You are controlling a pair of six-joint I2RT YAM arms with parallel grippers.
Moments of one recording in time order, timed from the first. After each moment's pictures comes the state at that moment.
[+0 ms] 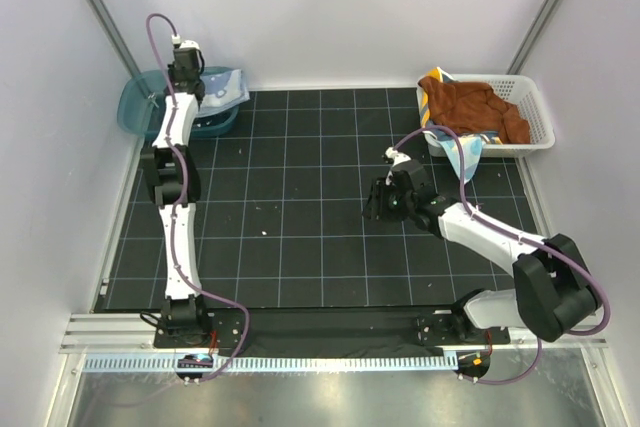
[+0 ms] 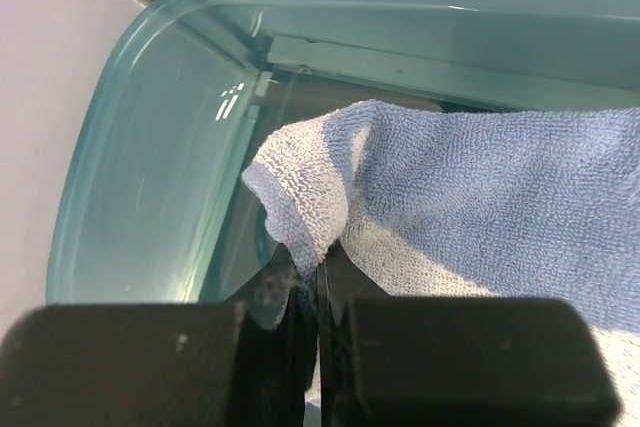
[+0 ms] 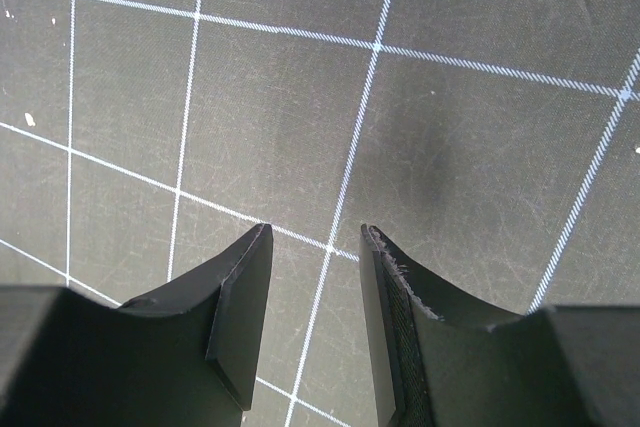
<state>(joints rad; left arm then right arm) 0.06 2.60 2.46 -0.39 -0.47 0.20 0.51 1.32 0.71 -0.17 -0.10 0.47</state>
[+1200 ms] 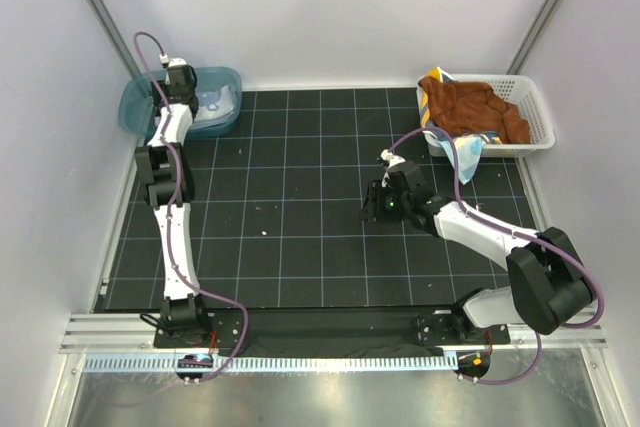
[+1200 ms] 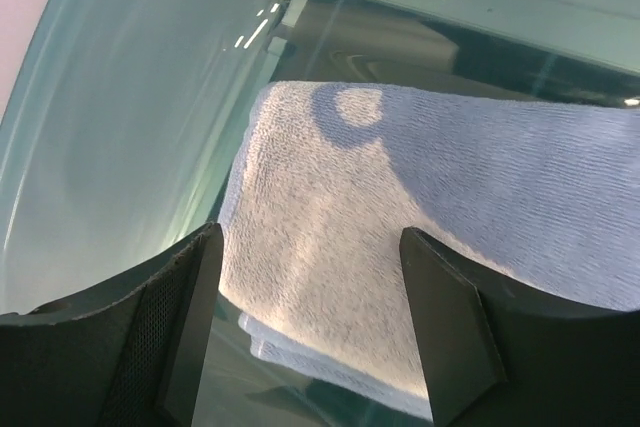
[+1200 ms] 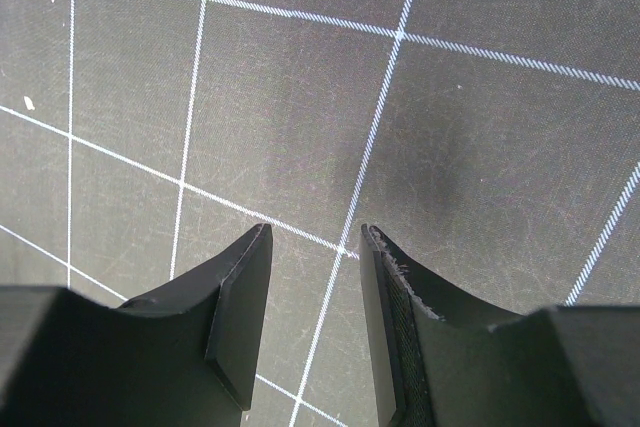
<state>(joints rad) 0.12 2.63 2.32 -0.27 -0.50 0.11 0.52 1.36 0.71 -0.15 -0.14 0.47</state>
